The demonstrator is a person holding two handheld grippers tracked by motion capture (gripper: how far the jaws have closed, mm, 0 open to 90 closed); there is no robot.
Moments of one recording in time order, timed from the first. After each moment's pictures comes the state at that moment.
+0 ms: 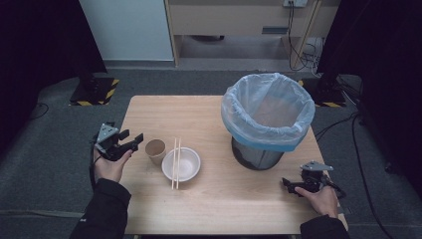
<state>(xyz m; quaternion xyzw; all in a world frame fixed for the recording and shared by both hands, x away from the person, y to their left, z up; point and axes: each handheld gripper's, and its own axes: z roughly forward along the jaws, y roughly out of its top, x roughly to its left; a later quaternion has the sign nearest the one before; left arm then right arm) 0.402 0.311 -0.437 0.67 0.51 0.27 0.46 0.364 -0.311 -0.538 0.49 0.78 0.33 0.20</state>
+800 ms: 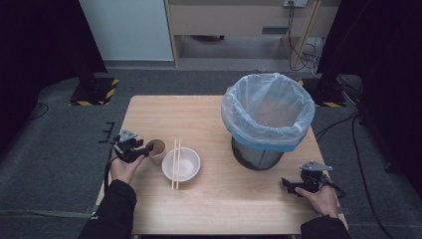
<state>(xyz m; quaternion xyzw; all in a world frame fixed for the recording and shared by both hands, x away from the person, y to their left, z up) 0.421 0.290 -0.479 0.74 0.51 0.22 0.38 0.364 -0.309 -0.538 0.49 0.78 0.33 0.20</state>
